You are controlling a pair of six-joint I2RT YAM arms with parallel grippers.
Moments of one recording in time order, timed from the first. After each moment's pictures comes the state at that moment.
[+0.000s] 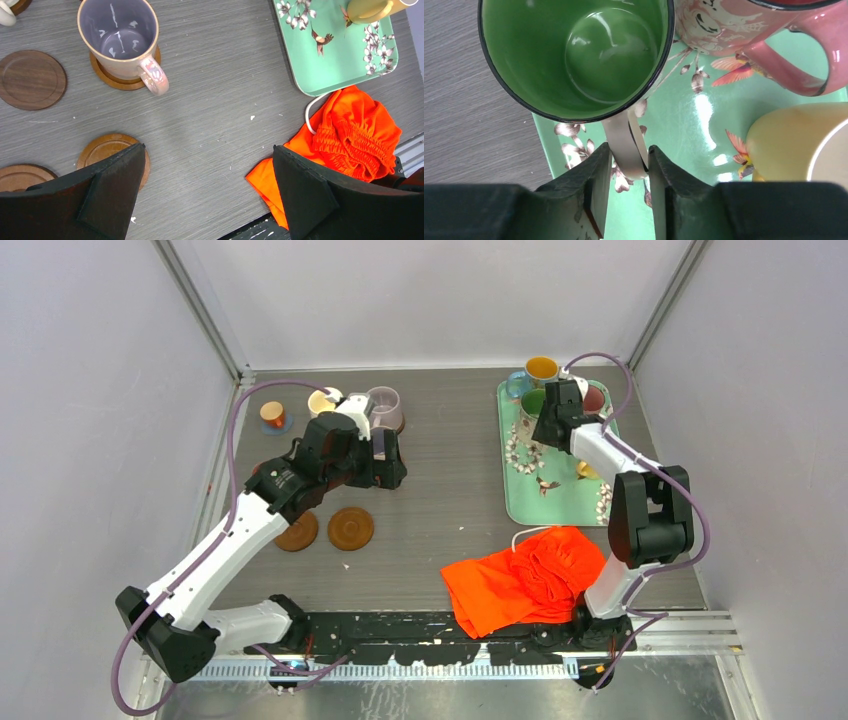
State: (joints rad) left arm -0.65 1.14 1.23 -0.69 -0.08 -0.42; right arm 0.14 1.73 1.22 -0.29 0.26 0.37
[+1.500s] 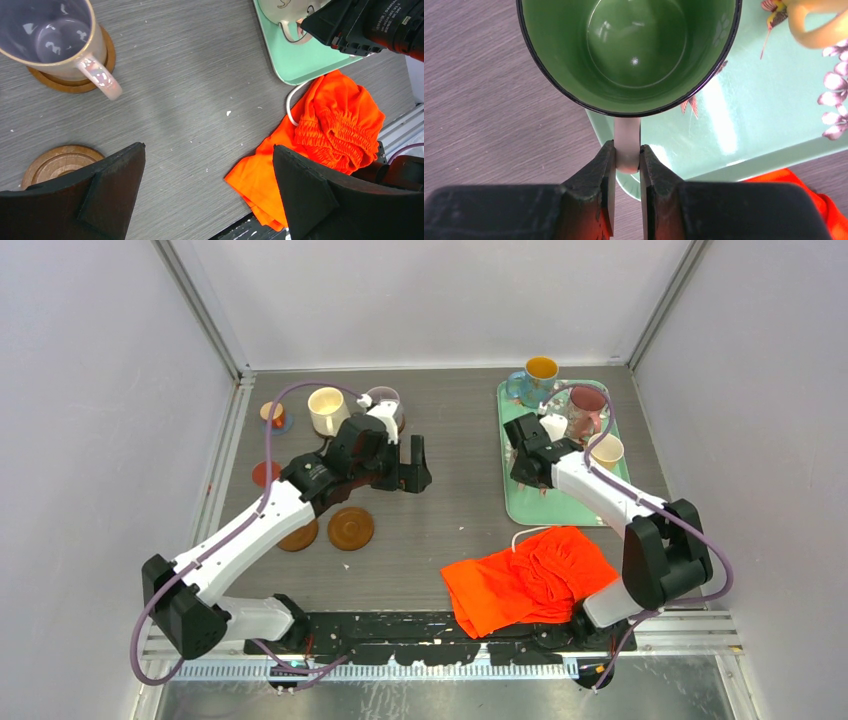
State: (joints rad) left arm -0.72 1.26 1.21 -0.59 -0.02 -0.48; right arm 0.41 1.51 1.07 -0.59 0.42 0.70
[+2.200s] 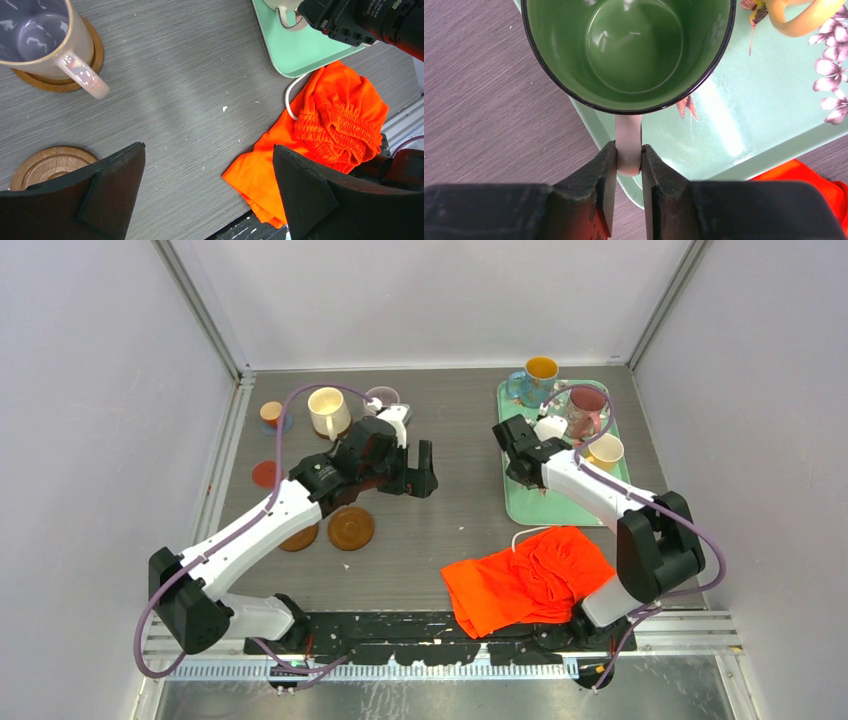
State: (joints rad) left arm -0.76 1.29 1.21 -0.57 -0.03 -0.48; right arm 0.47 1.55 1.08 -0.61 0.58 0.87
